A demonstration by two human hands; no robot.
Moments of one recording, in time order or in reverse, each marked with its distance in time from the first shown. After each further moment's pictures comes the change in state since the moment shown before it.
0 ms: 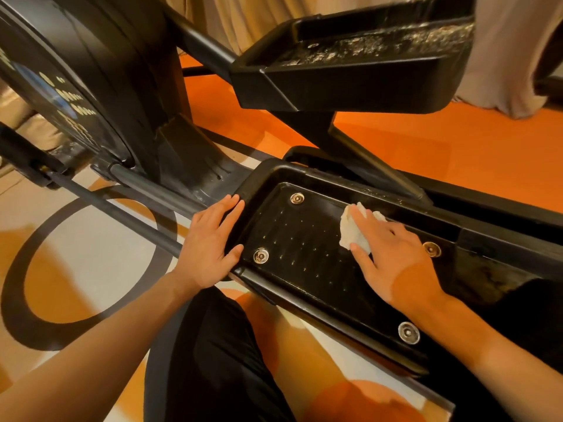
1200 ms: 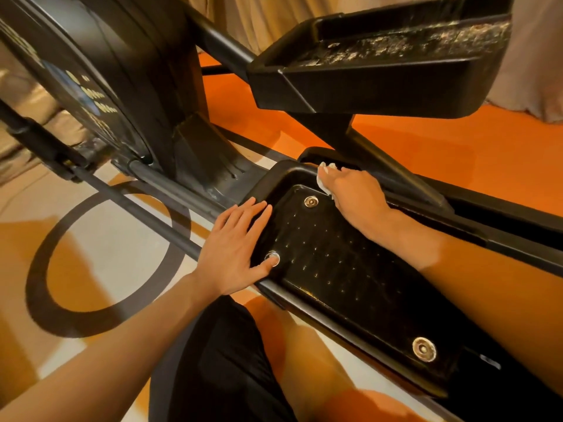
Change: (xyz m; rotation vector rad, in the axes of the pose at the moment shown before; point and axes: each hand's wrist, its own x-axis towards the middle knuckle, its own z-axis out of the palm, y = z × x) left_hand 0.006 0.029 -0.010 0.197 -0.117 0.000; right_hand 0.145 -0.037 0.008 -0.228 0.130 -0.309
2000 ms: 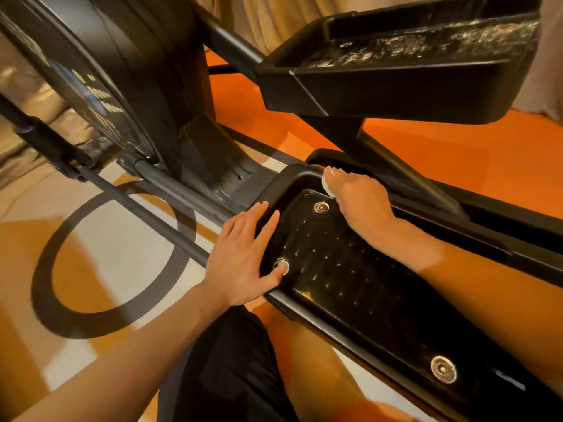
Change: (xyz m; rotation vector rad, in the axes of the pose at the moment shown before) left_hand 0.000 0.005 -0.002 -0.024 -0.005 -0.049; right_hand 0.009 -0.012 -0.001 0.024 0.012 0.017
